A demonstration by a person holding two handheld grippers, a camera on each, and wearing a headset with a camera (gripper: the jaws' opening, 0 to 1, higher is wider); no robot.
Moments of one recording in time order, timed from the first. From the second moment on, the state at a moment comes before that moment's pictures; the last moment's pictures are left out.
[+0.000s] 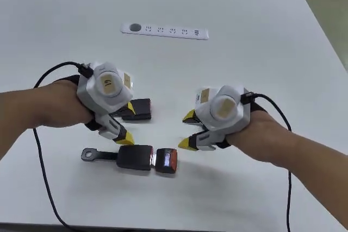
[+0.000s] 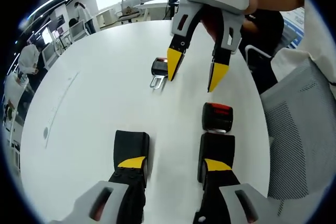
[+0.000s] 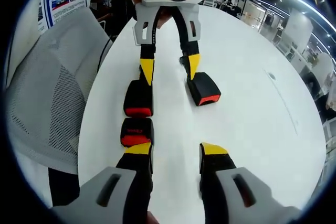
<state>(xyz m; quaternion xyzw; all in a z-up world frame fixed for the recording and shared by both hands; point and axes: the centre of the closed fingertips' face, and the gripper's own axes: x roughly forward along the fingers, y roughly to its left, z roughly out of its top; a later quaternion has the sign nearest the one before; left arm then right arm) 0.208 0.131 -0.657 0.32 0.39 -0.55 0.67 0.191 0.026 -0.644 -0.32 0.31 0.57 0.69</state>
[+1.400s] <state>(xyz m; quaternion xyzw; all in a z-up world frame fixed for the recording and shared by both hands) 0.256 0.125 -0.694 0.37 0.39 -0.57 0.62 0.247 -0.048 -0.689 -0.35 0.36 0.56 0.66</state>
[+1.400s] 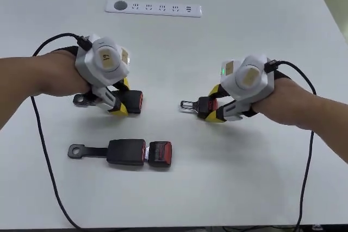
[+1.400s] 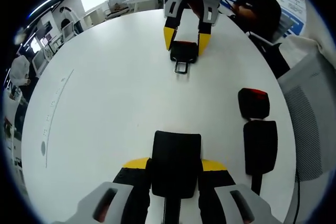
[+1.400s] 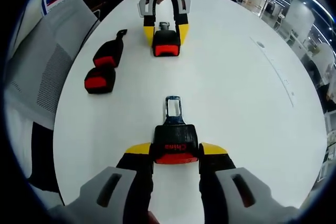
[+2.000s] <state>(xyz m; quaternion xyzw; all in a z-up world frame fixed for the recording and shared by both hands) 0.255 0.126 -0.694 0.35 0.39 -0.58 0.62 0.247 -0.043 -0.692 -0.35 0.36 0.56 0.66</state>
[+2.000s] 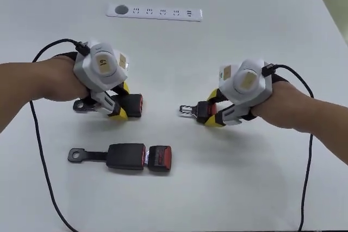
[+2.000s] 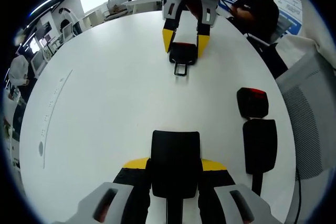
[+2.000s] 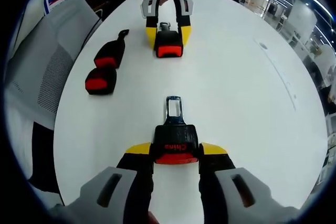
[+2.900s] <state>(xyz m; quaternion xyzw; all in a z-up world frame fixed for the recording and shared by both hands) 0.256 0.126 -0.693 0.37 0.39 -0.58 0.61 0.249 0.033 -0.688 -0.33 0.33 0.58 0.67</state>
